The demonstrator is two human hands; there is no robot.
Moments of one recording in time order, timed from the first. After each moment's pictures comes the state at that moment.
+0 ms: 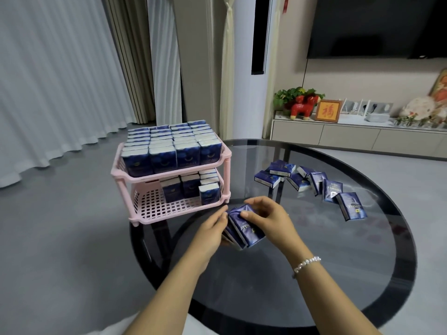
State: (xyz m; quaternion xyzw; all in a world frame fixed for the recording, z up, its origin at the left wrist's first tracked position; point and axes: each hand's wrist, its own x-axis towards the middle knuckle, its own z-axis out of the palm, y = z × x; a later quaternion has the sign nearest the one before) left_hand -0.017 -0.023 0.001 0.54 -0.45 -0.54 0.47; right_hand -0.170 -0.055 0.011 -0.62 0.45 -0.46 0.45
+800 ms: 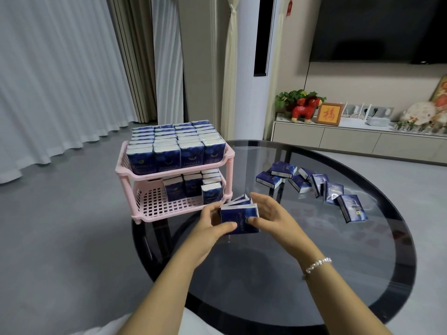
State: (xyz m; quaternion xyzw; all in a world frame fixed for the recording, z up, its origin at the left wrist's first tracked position) left_hand 0.001 -0.026 -0.003 0.49 -0.47 -0.55 0.49; right_hand -0.186 -0.053 0.011 -0.63 0.40 -0.40 0.53
